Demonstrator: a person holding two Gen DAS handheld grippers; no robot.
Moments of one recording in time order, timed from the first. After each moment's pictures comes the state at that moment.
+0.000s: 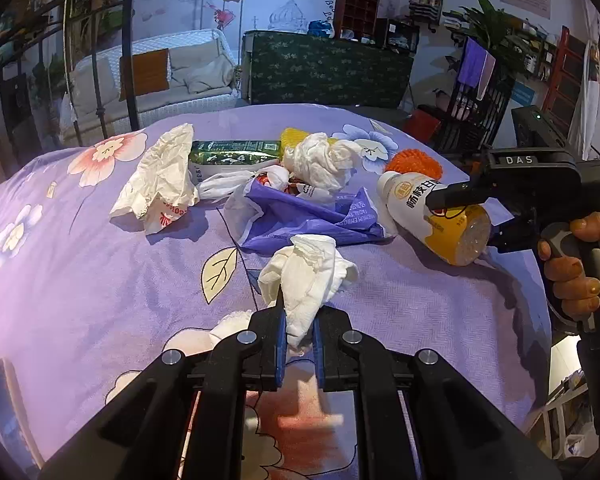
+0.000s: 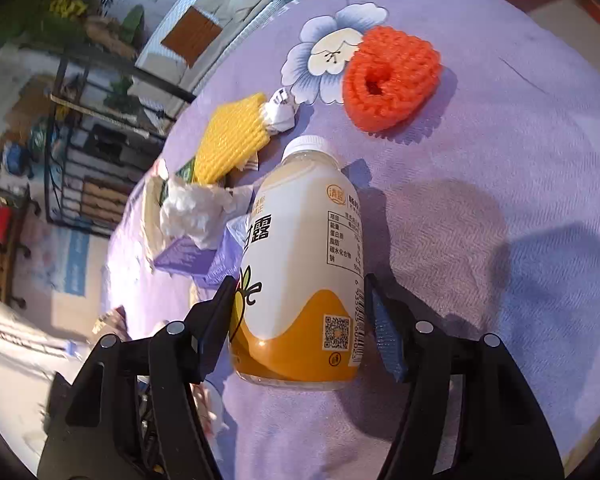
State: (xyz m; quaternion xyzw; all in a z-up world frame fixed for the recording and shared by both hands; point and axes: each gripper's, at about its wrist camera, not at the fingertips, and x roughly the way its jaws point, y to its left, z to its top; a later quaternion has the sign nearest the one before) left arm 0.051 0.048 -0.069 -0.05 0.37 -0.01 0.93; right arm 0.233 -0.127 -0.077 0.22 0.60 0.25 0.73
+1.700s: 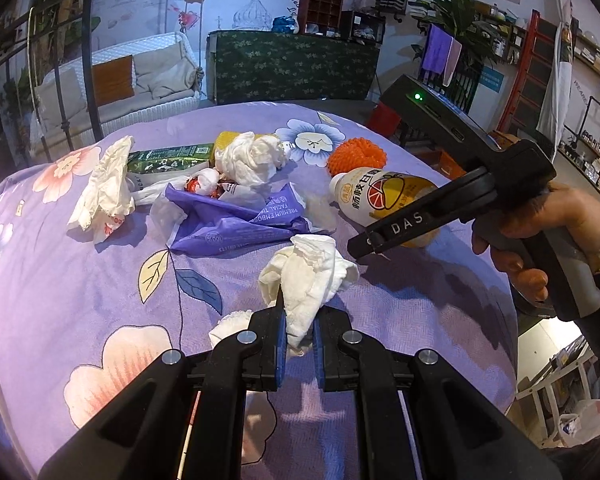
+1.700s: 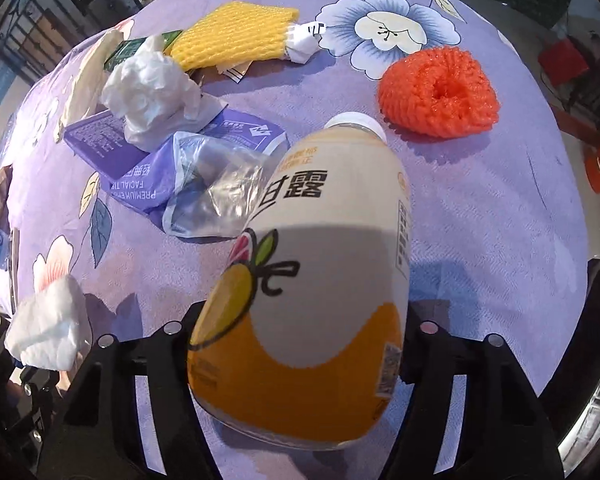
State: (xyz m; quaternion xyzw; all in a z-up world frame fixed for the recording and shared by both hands) left arm 0.051 0.002 -0.064 -0.03 0.38 -0.07 0.92; right arm 0.231 -0.074 -0.091 -0.09 0.62 0.24 0.74
